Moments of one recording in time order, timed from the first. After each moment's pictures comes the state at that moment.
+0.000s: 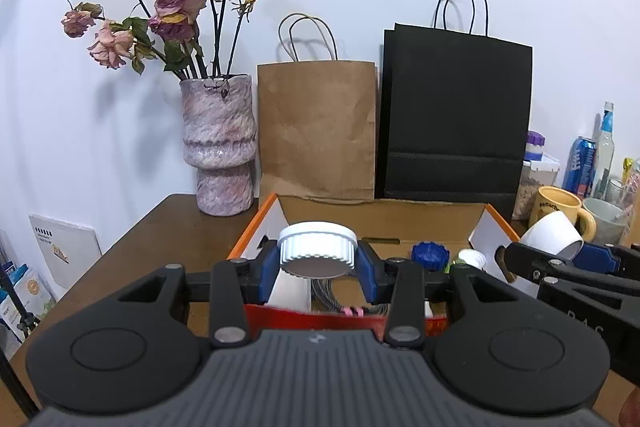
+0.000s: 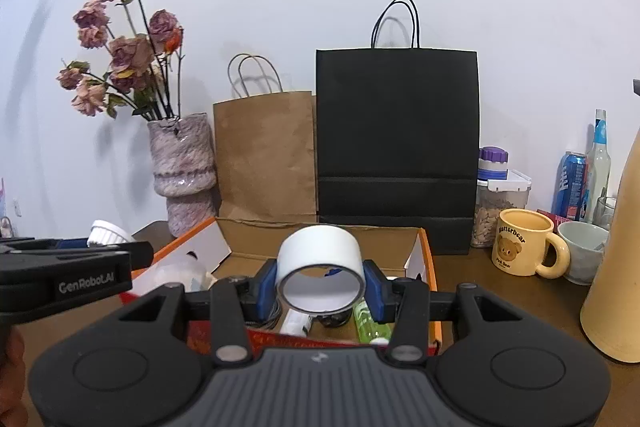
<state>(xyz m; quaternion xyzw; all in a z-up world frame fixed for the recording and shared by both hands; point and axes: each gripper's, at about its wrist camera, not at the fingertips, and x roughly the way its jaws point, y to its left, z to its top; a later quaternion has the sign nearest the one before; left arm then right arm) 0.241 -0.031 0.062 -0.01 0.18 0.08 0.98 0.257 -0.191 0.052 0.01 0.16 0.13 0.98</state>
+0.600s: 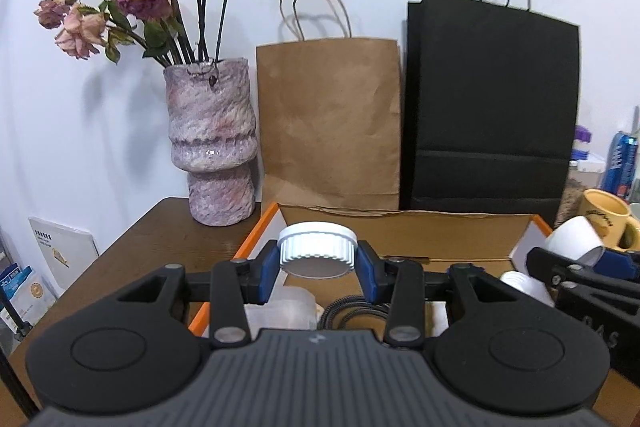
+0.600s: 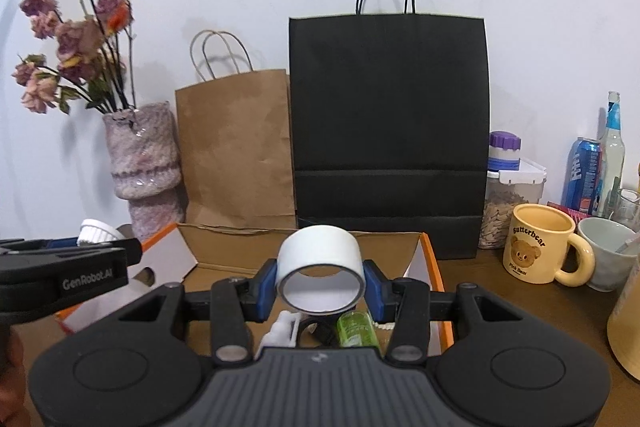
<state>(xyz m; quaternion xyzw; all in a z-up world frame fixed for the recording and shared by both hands) 0.332 -0.017 0.045 0.00 0.20 0.10 0.97 0.344 -0.179 0.033 0.02 0.19 0.11 0.98</state>
